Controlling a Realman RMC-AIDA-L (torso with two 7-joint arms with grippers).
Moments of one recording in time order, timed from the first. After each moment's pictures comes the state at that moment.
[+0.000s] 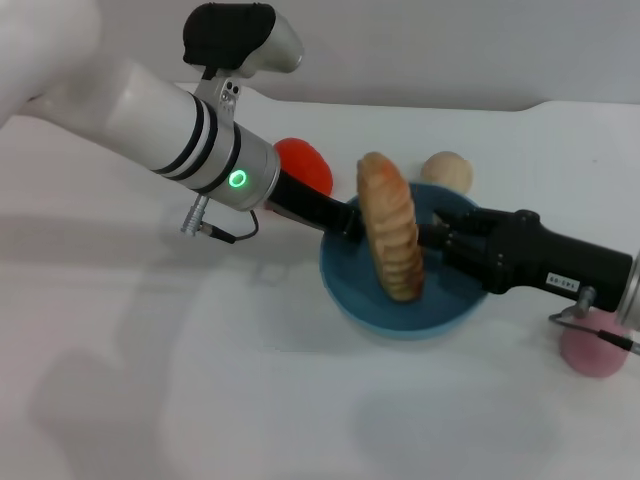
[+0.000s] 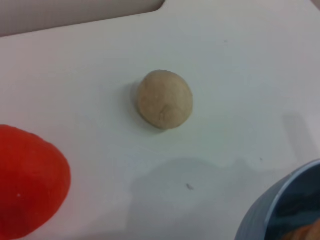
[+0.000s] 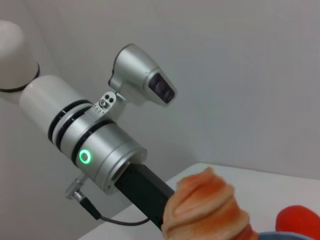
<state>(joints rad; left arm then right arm) -0.75 -2.06 1.49 0.85 2.17 1.12 -2.65 0.42 2.06 -1.32 -0.50 -1.26 -1.30 1.28</state>
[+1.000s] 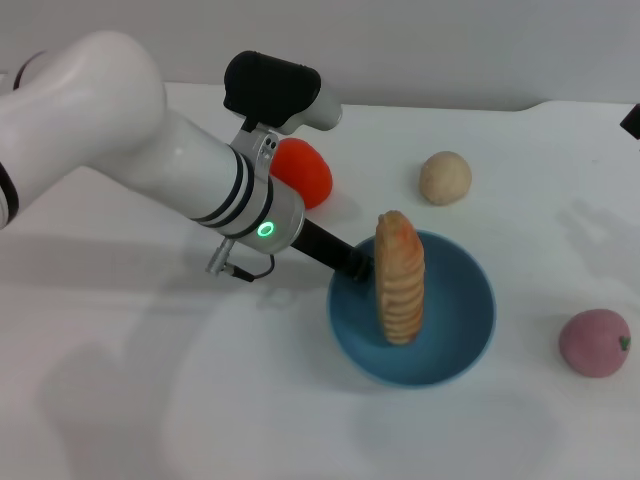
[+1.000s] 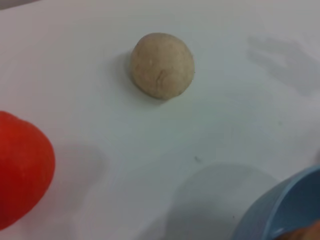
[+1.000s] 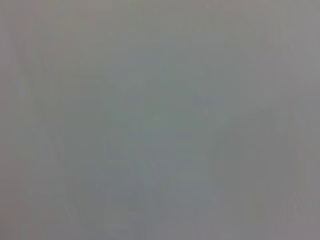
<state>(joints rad) -0.74 -2.07 1.73 0.80 2.15 0.95 -2.66 0.29 2.07 -0.84 -0.53 -1.25 -1.46 1.24</state>
